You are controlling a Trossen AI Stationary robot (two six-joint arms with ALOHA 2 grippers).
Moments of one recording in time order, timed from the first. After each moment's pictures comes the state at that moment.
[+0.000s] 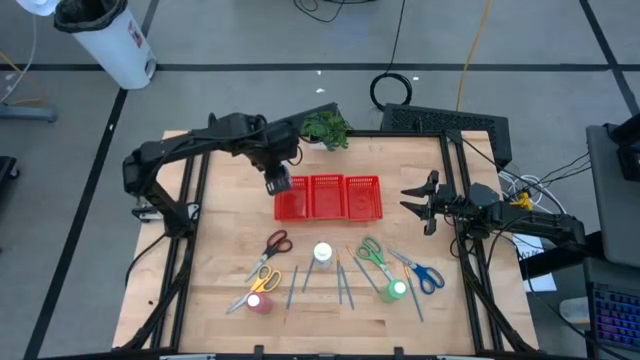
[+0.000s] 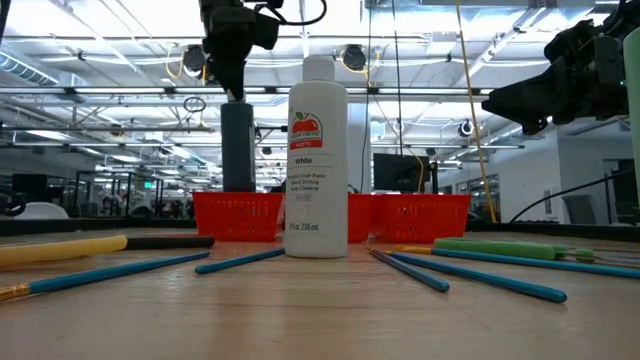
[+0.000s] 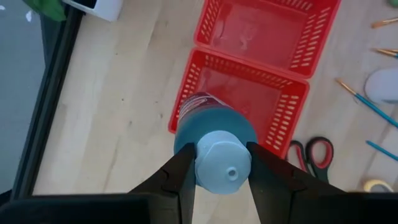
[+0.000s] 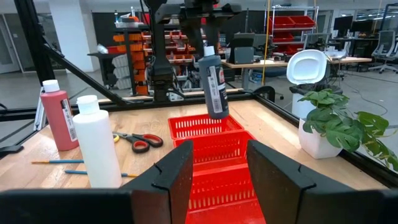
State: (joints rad) left arm 0.33 1.63 1.66 -1.33 -0.03 -0.01; right arm -0.19 0.04 0.02 0.06 -0.03 0.04
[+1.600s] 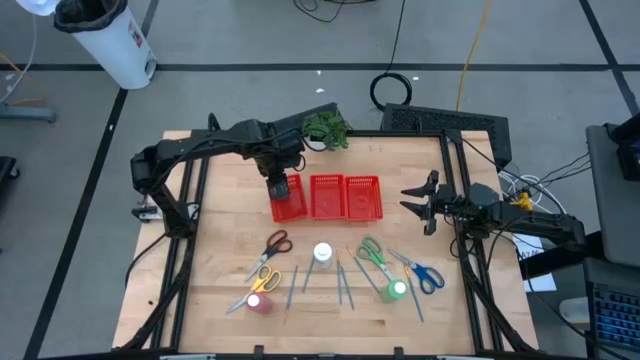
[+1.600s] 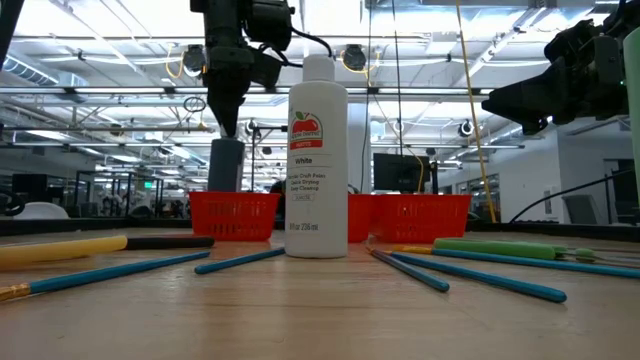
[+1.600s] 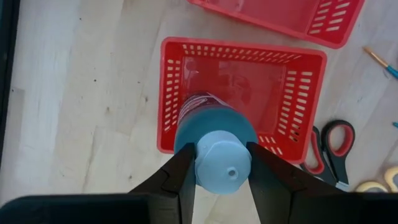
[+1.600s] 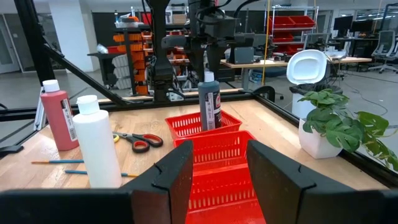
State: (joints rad) left arm 0.36 1.70 1.54 -1.27 0.02 0.03; right arm -0.19 0.04 0.02 0.06 -0.03 0.04
